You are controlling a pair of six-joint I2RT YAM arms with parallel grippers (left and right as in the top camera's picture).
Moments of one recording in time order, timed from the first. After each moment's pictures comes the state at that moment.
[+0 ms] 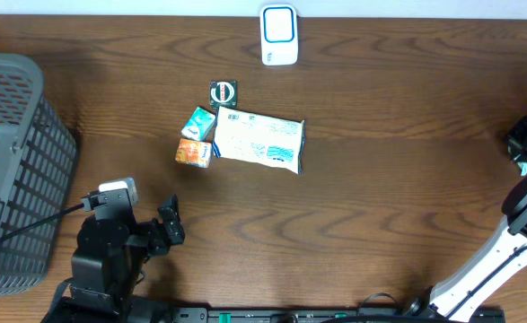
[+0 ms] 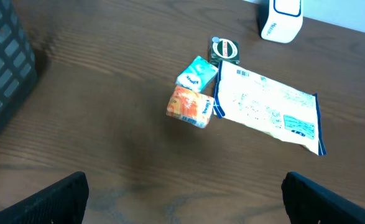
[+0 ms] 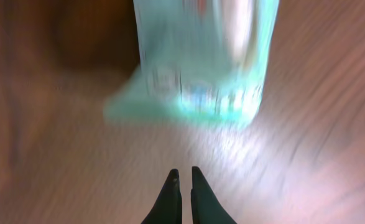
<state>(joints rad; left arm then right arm) -0.24 0.45 0.75 -0.91 -0.14 -0.36 -0.61 2.28 1.92 -1.21 0.10 0.26</state>
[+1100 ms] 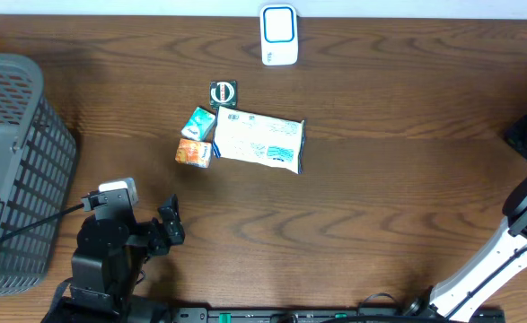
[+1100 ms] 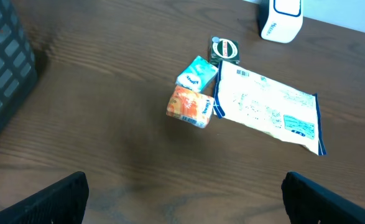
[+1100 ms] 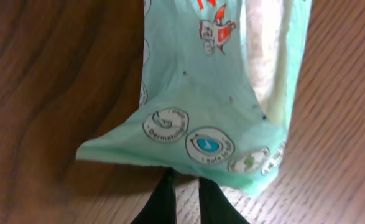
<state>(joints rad) -0.24 0.45 0.75 -0.91 -0.14 -0.36 -0.62 2.27 1.73 -0.71 0.18 0.26</state>
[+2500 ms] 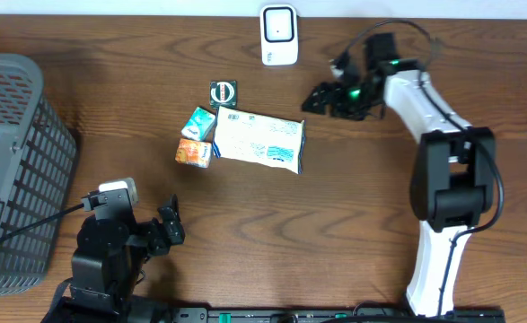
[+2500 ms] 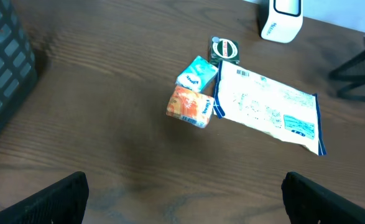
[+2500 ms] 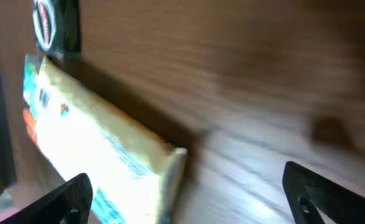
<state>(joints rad) -0.24 0.45 0.75 -0.91 -0.14 -0.36 0.16 2.22 1.70 -0.76 -0.64 0.15</state>
